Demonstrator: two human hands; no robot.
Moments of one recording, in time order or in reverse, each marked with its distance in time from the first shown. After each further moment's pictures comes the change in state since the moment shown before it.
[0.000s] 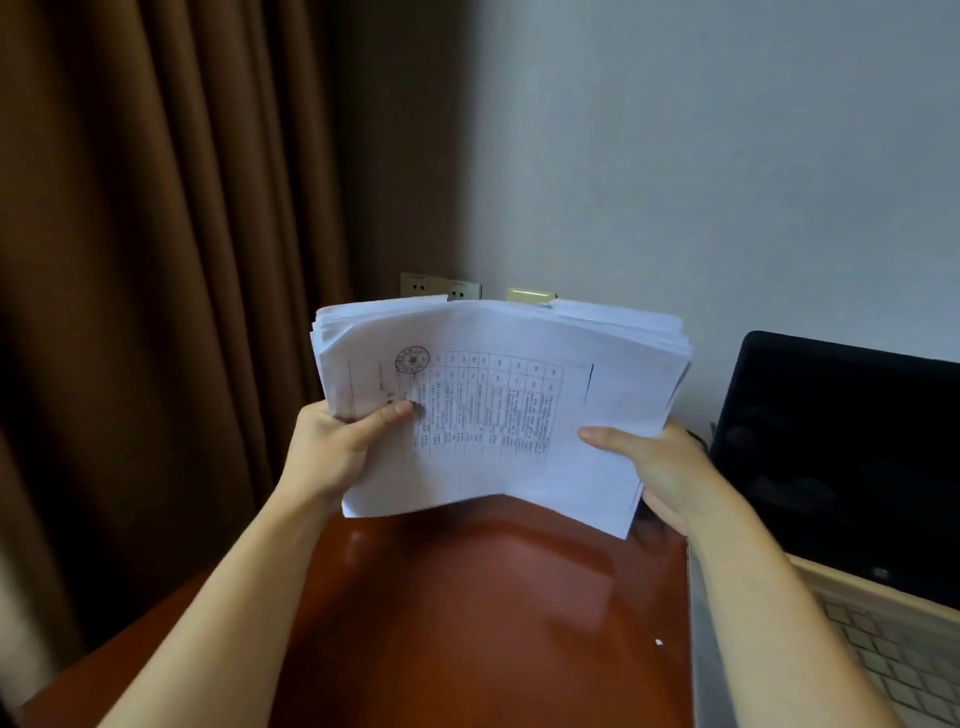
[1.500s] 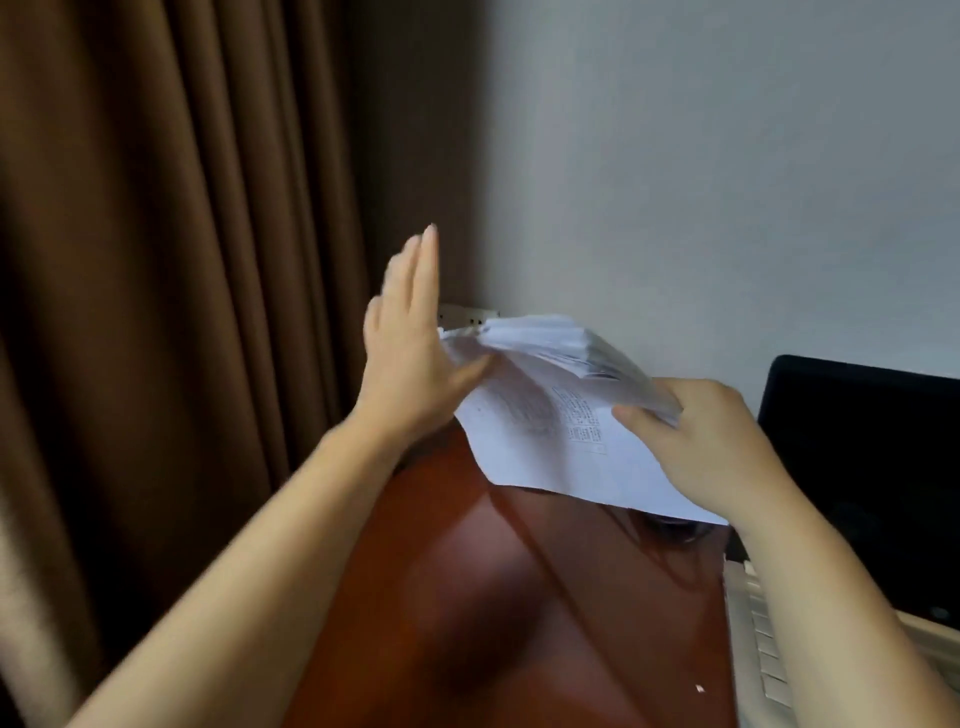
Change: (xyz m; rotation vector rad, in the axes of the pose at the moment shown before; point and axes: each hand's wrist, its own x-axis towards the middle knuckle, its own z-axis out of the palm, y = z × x) left_hand 0.042 0.081 0.050 0.794 -0.037 0.678; right_hand -0.011 -0.059 0.014 -0.859 0.156 -0.386
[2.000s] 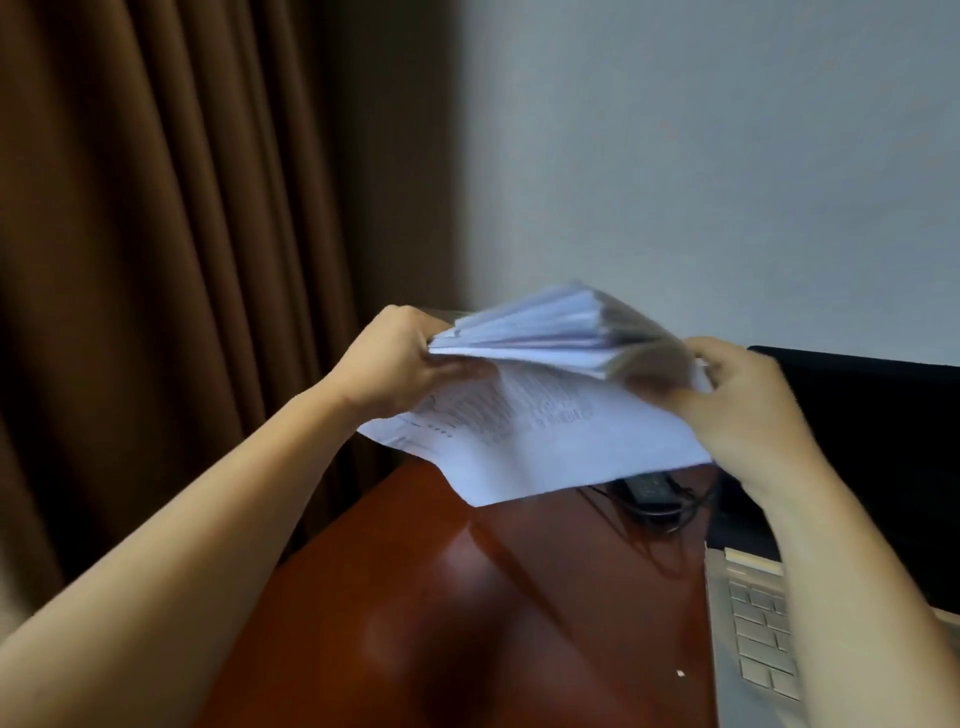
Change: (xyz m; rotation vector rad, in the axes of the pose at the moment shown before) left_hand 0.018 0.007 -0.016 -0.132 -0.384 -0.022; right_hand 0.004 0.016 -0.025 0.380 0.165 0.050
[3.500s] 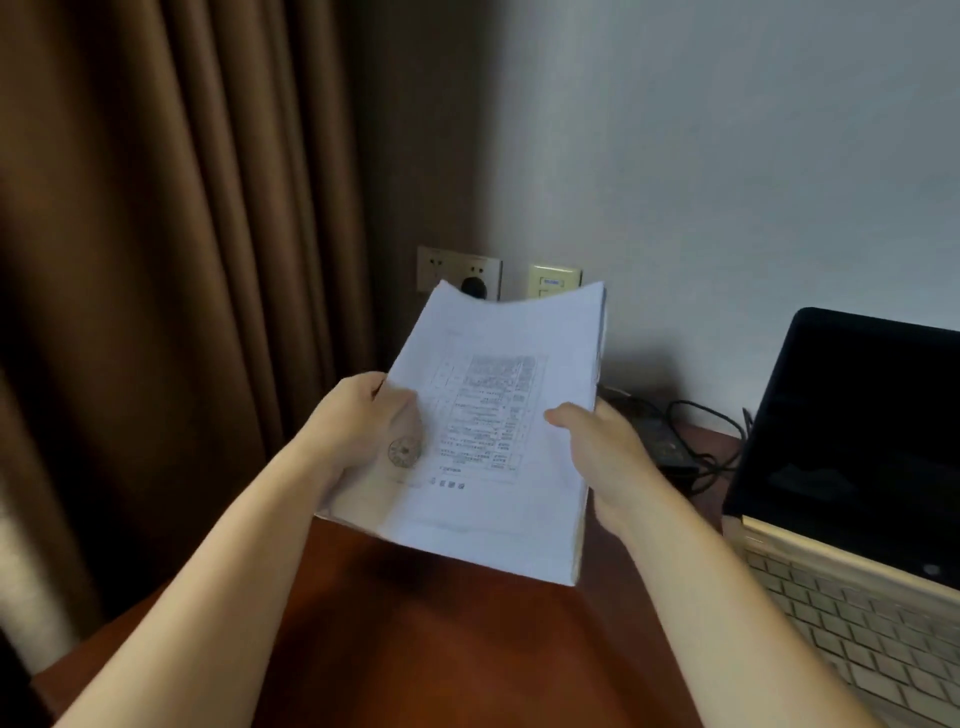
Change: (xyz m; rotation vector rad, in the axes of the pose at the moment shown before) left_hand -0.085 -0.077 0.044 -0.176 0.075 -0.733; right_hand -0.040 0.033 0.116 0.397 -0.199 0.604
